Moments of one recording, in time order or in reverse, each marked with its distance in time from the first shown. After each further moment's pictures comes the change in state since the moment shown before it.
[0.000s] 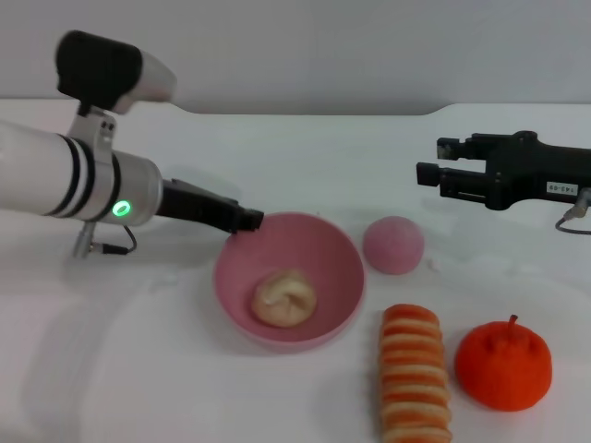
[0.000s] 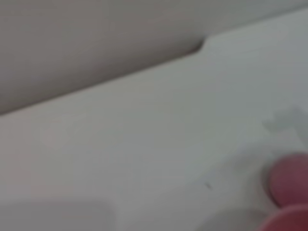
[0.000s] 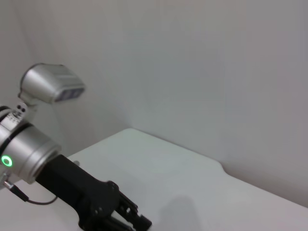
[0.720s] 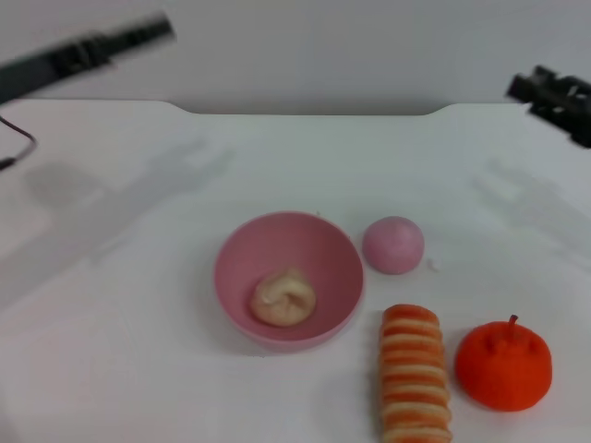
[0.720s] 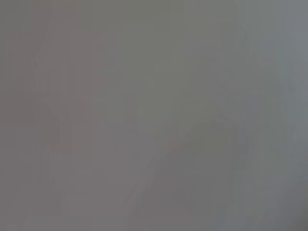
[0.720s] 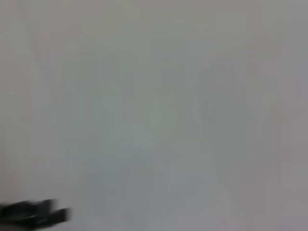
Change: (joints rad) left arm 0.138 0.004 -0.596 -0.079 -0.723 0.207 0.493; right arm -0.060 -0.005 0.180 0.222 0.352 -0.005 -0.169
